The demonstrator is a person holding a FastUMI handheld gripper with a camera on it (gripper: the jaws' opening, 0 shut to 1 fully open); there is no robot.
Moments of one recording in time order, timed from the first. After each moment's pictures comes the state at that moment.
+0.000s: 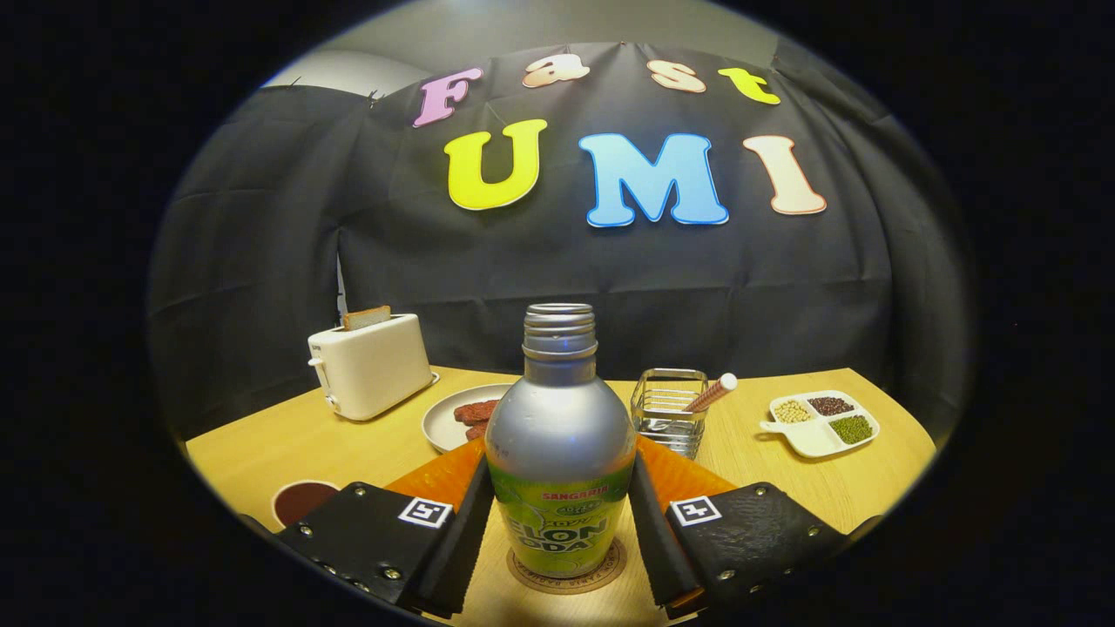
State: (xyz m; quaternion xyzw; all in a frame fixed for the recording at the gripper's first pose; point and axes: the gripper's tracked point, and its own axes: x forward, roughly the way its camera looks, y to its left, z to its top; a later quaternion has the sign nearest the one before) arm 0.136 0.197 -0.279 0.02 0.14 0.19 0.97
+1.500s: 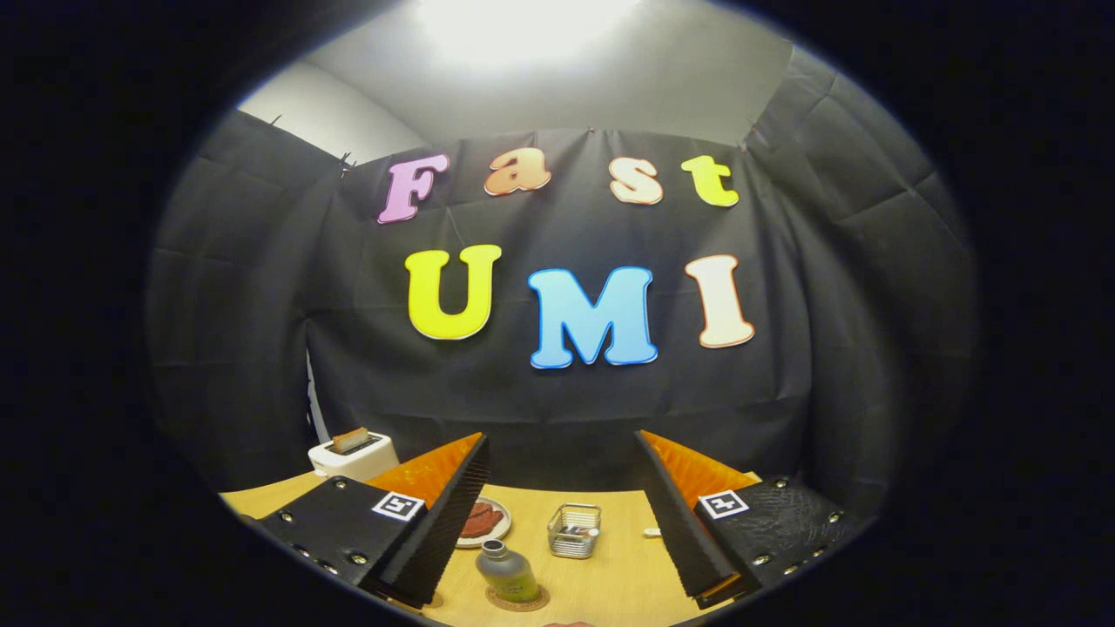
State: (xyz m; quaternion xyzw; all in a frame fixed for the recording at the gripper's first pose) arm 0.086 0.087 -0.002 0.01 0.00 0.09 1.00
